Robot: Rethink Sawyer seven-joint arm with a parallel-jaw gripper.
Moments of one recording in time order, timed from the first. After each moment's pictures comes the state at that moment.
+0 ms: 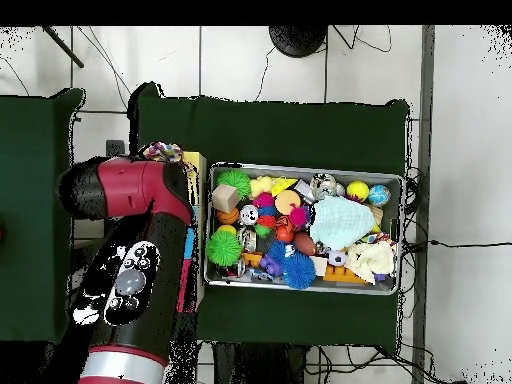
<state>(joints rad) 0.35 -0.35 -0.39 1.16 0.22 0.59 1.87</state>
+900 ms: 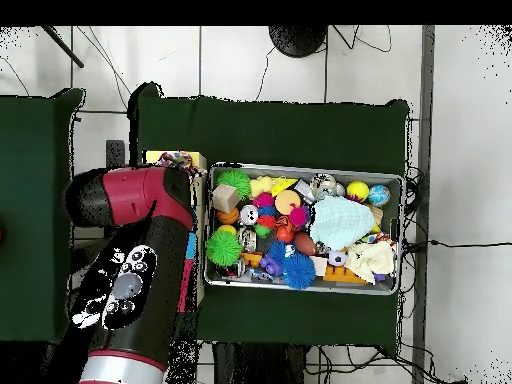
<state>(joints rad) 0.36 -0.36 -0.40 1.19 0.13 0.59 1.87</state>
